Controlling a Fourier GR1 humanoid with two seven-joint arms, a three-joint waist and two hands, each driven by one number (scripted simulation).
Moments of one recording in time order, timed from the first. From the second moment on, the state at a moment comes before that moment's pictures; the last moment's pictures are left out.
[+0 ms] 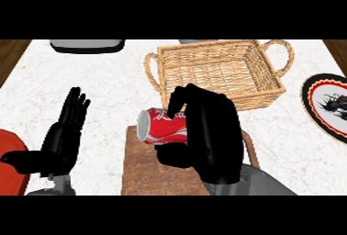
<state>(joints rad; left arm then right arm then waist) -0.01 0.09 -0.02 -1.70 0.05 0.12 0.03 -0.64 -0.09 0.64 -1.83 0.93 -0.09 1.04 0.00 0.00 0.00</state>
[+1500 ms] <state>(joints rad) -0.02 0.07 0.01 -1.67 0.03 0.10 0.01 -0.47 -0.09 0.23 -1.46 0.90 -0.13 0.50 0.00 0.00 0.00</state>
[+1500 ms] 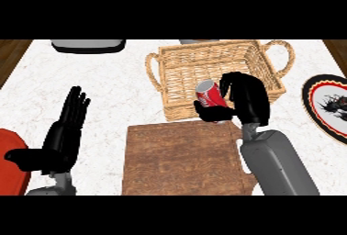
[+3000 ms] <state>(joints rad) 0.01 0.04 0.00 -1.69 0.01 0.10 0.01 -0.44 -0.13 -0.03 -1.64 0.83 -0.24 0.38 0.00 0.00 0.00</state>
